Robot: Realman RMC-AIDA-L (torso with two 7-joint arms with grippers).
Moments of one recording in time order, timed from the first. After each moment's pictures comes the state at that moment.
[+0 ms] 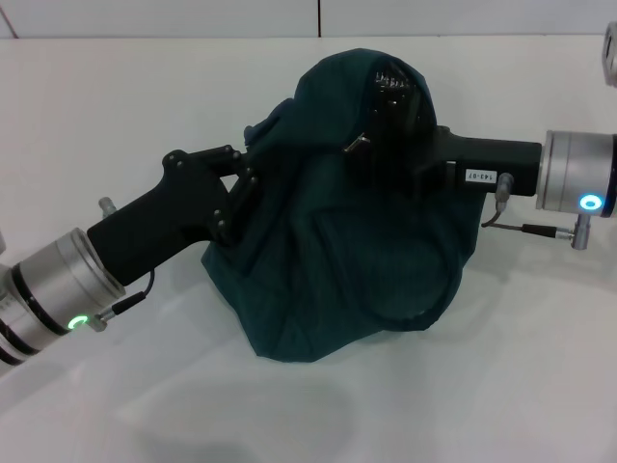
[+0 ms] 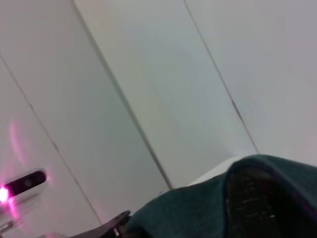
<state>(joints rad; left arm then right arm) -0.45 -2.09 0.88 0.17 1.32 1.63 -0.74 0.66 2.03 -1.37 -0.51 -1.28 -1.27 1.52</state>
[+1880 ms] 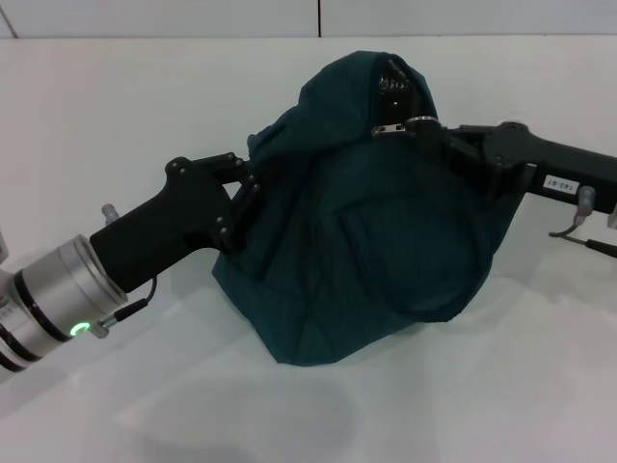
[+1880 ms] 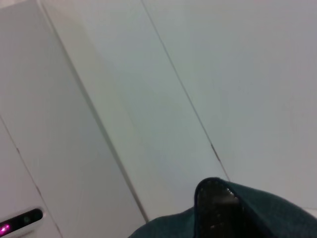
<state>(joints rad) -0.44 -2.10 0.89 0.16 1.32 1.63 -0.74 0.47 2.02 -1.31 -0.62 -1.20 -1.35 1.45</state>
